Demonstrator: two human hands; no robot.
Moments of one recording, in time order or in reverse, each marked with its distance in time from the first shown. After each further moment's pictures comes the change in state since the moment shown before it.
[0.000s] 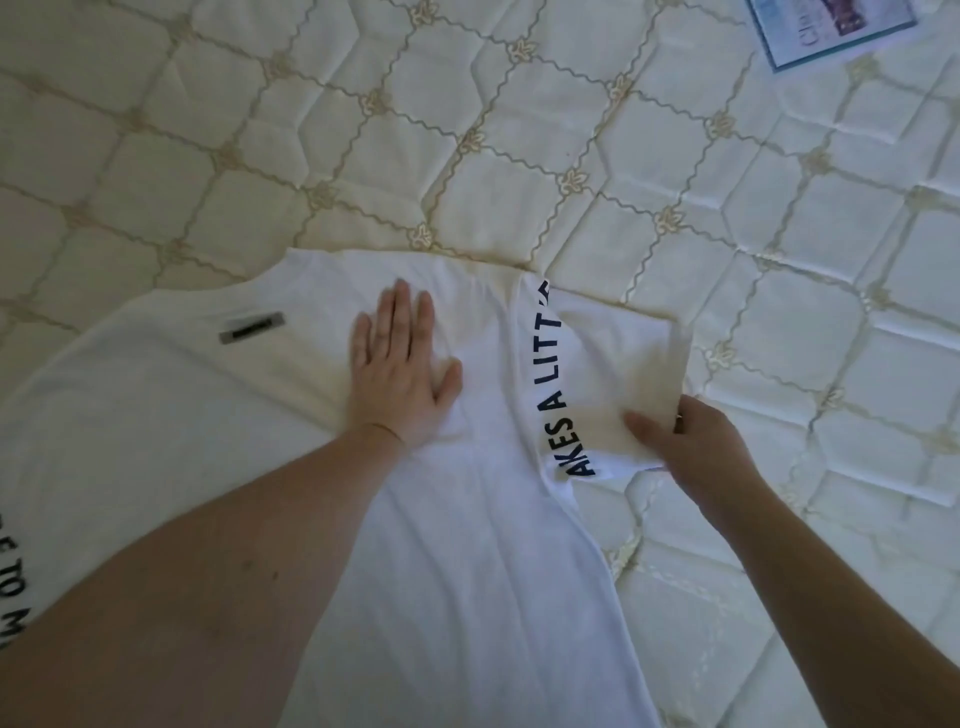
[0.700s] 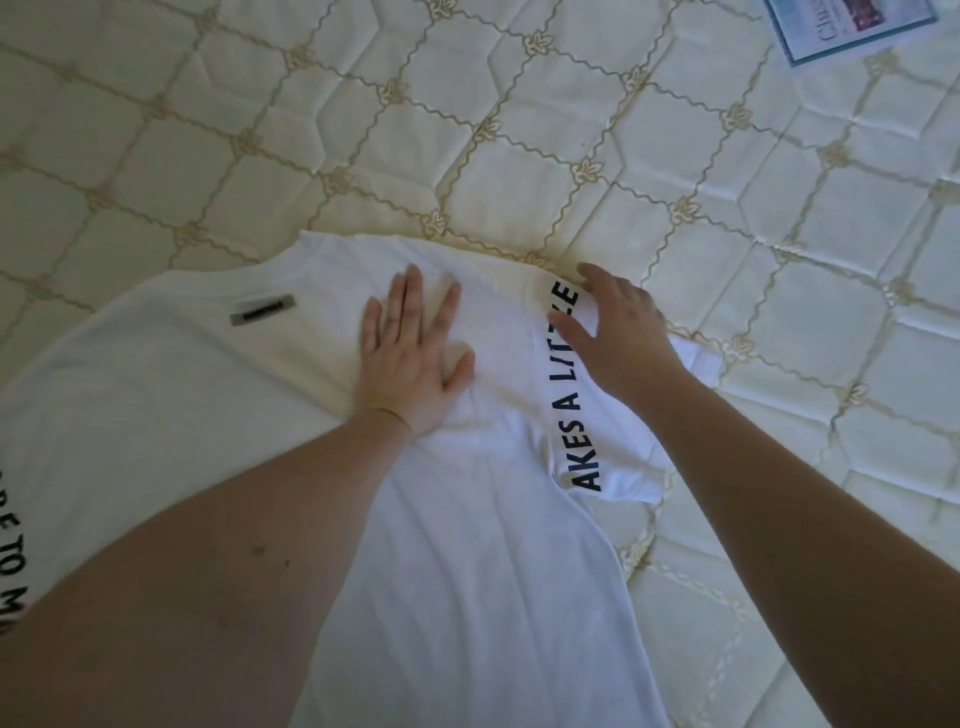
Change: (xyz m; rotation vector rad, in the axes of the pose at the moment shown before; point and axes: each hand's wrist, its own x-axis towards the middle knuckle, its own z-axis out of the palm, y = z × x) left_hand 0.000 0.001 0.000 -0.019 0.014 0.018; right_hand 0.035 -0.091 0.049 -0.560 0.034 -0.451
